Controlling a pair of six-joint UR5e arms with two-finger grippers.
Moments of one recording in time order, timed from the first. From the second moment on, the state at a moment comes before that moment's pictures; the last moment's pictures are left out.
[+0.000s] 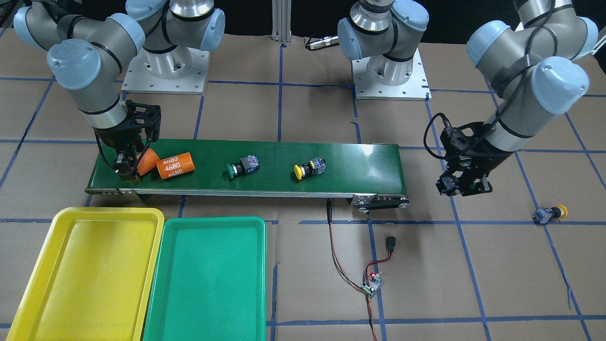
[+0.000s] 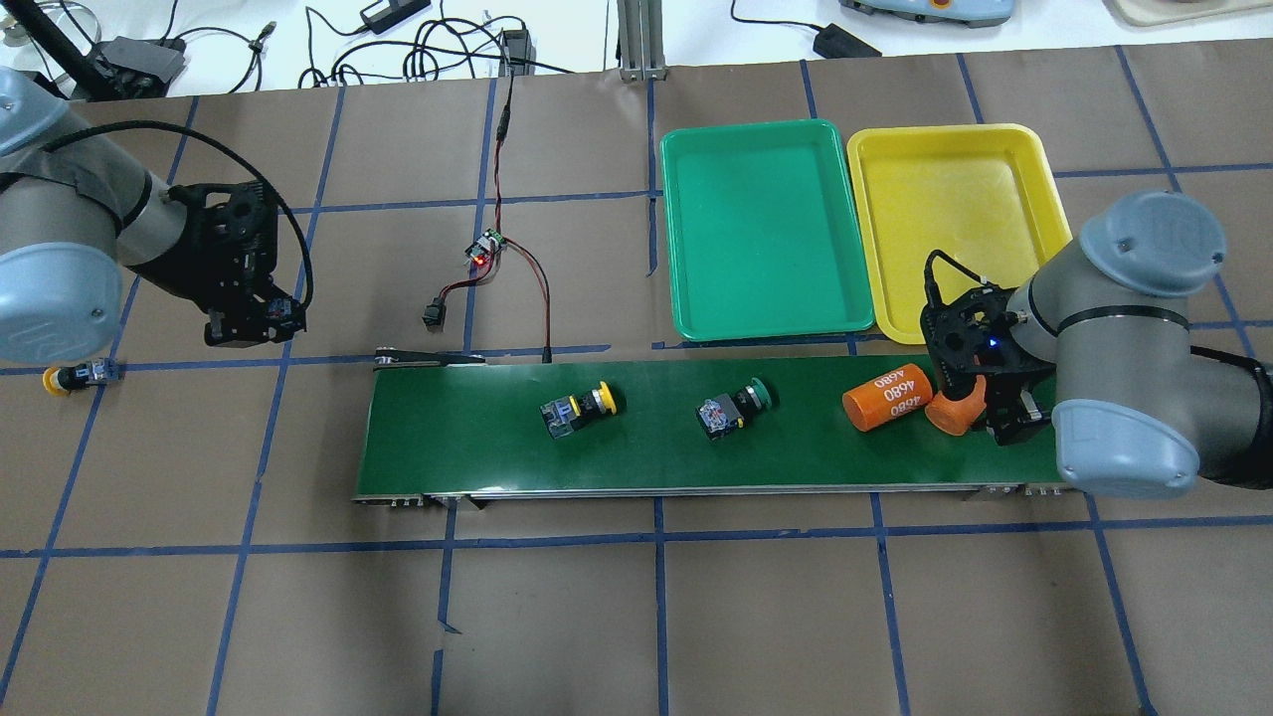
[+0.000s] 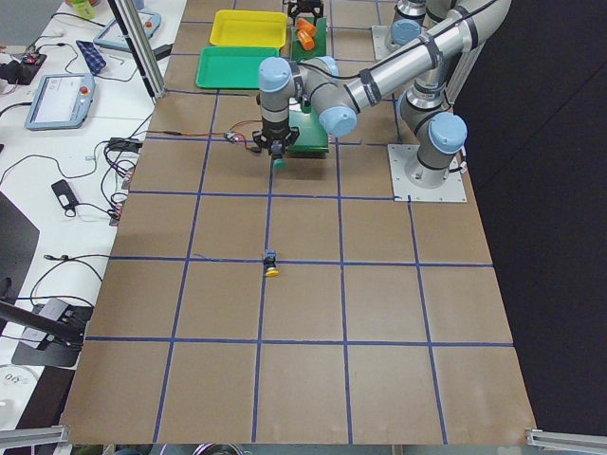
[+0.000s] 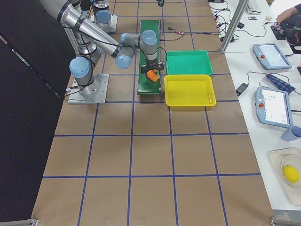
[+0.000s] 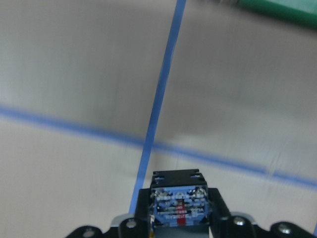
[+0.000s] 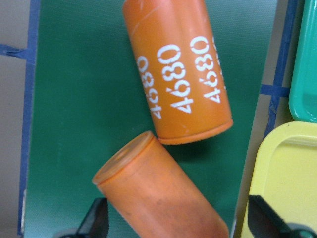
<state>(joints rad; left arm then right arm) -1.28 -1.66 -1.90 -1.14 1.44 1.72 1.33 -1.58 2.24 -2.32 -1.53 -1.95</state>
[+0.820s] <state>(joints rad) -1.58 -1.63 -2.08 -1.09 1.40 1.42 1.33 -1.58 2.25 -2.31 -1.53 -1.95</state>
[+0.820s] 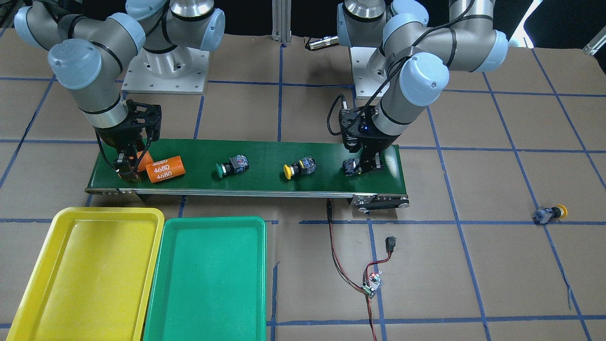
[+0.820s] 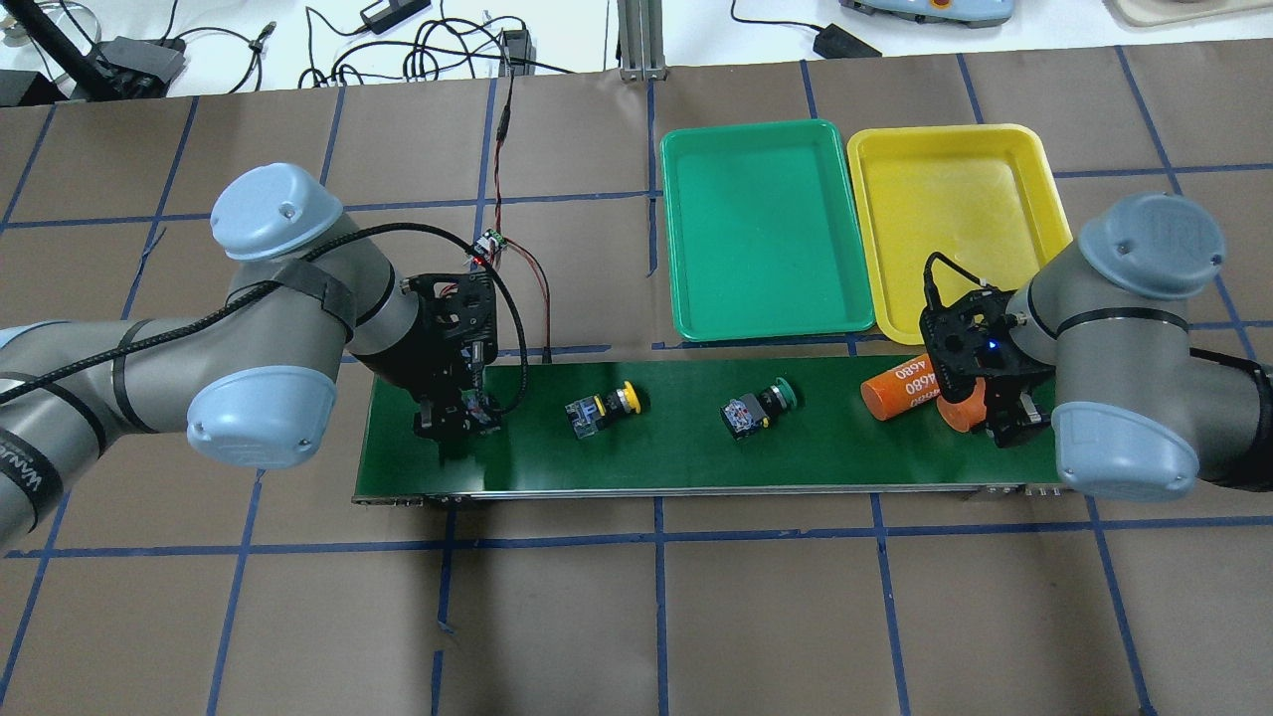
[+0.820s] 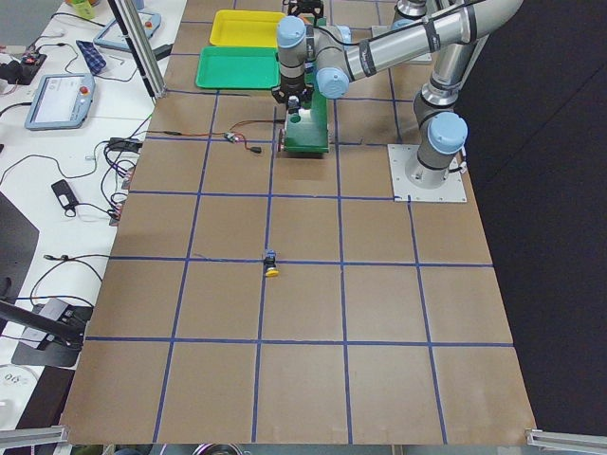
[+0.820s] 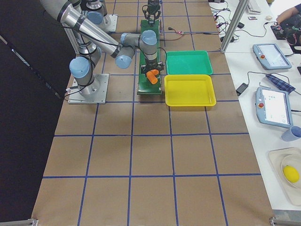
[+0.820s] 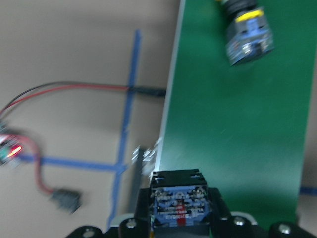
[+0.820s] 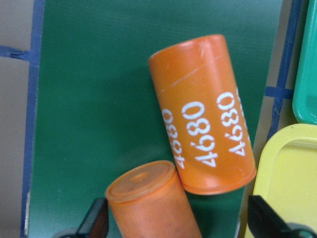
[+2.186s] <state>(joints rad) -0.88 -1.93 -1.69 -1.08 1.57 1.52 1.37 -1.60 2.24 -2.32 -1.54 -1.97</state>
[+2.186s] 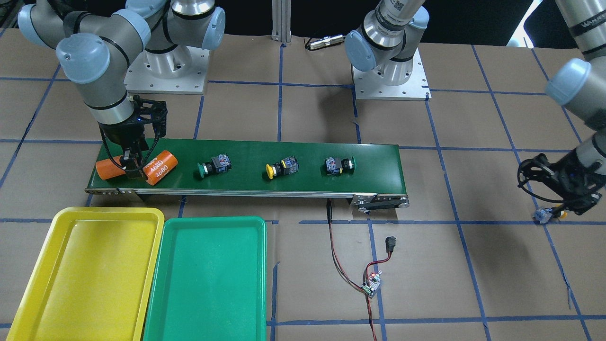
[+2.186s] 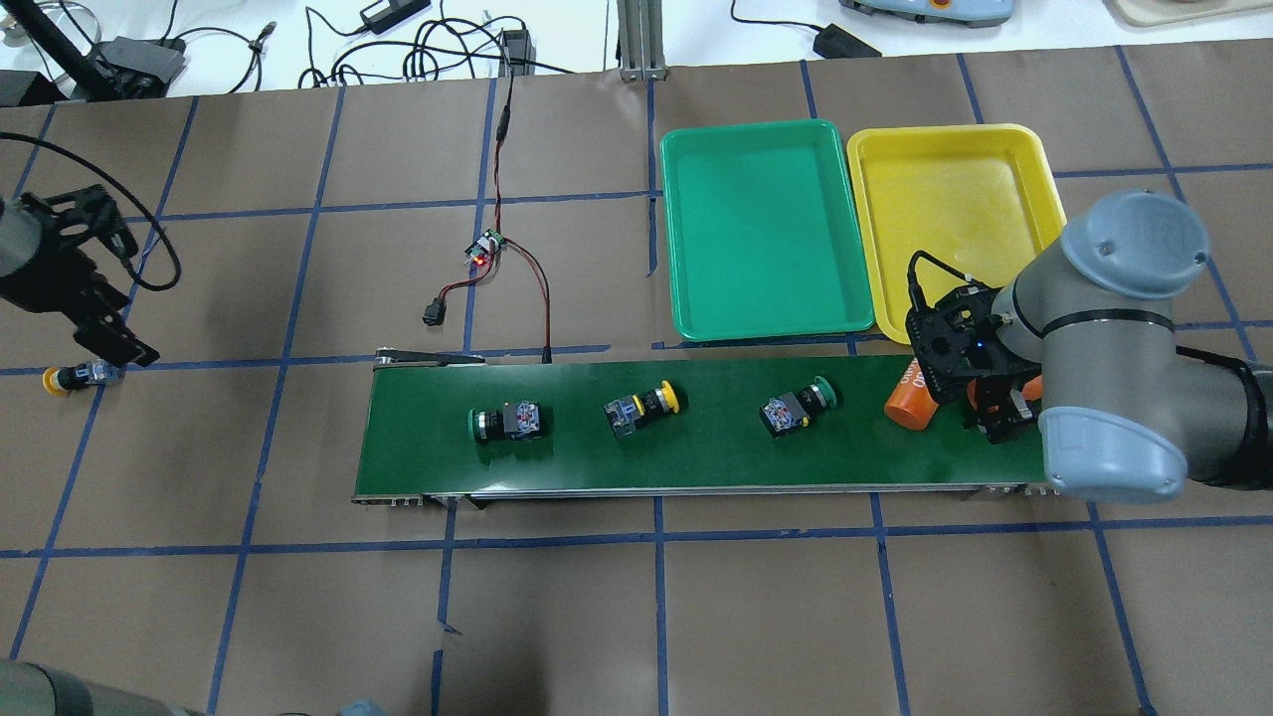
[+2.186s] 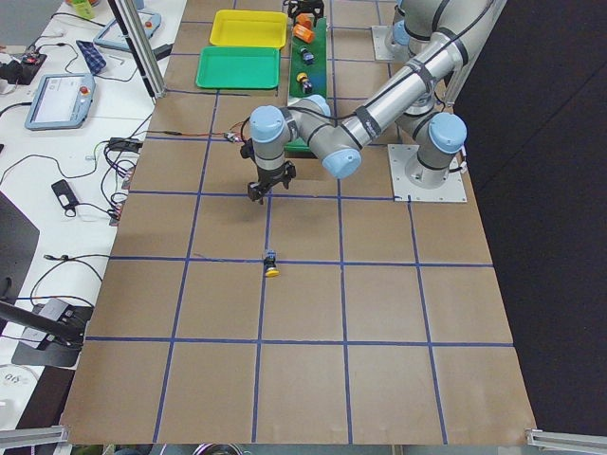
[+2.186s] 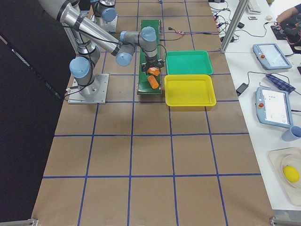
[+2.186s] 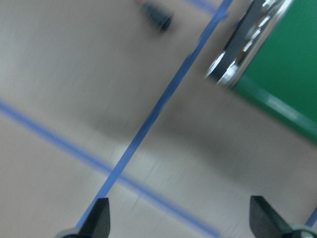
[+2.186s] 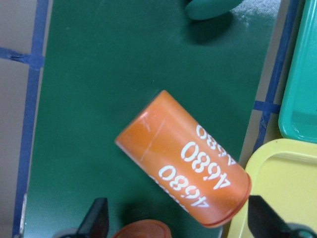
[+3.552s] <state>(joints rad) -0.77 -2.14 -1.61 -1.07 1.54 1.81 1.52 -1.64 2.24 -2.26 -1.55 -1.81</state>
